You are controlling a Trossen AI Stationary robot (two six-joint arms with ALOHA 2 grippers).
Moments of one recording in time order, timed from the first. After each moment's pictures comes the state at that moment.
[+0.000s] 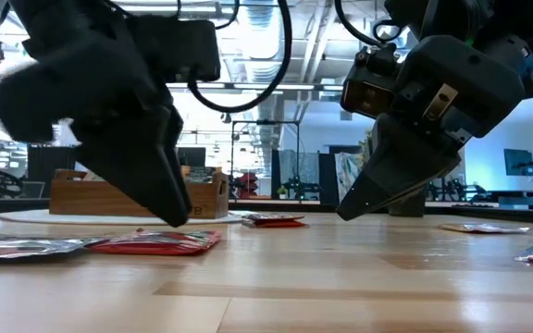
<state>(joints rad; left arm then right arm) -0.51 1.88 1.10 -0.34 -0.45 -0.58 0.38 1.80 0.73 0.34 0.10 0.50</state>
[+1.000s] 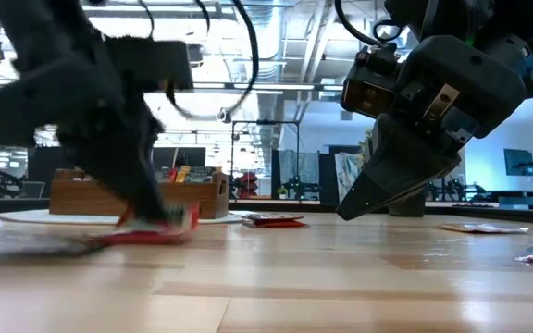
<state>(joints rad) -0.49 1.77 0.93 -0.25 -0.42 -0.54 0.38 1.80 0.73 0.34 0.10 0.49</state>
